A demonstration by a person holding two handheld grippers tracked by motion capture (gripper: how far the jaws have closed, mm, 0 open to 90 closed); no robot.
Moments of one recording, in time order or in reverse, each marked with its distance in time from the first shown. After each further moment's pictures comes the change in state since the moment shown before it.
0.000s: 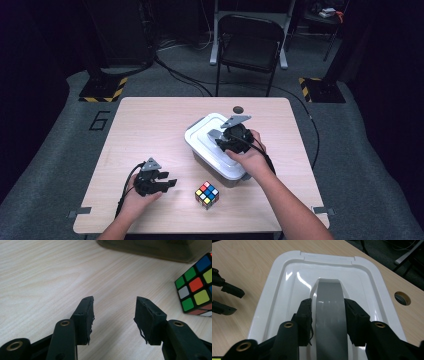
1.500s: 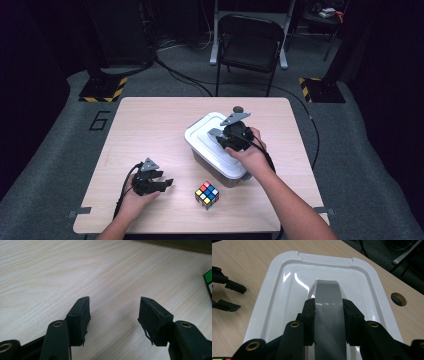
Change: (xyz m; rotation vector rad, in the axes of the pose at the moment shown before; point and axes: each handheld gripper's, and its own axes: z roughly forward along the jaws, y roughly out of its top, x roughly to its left) left arm 0.010 -0.009 0.005 0.015 0.087 -0.012; right arm -0.001 0.008 -0.005 0.002 -0.013 0.004
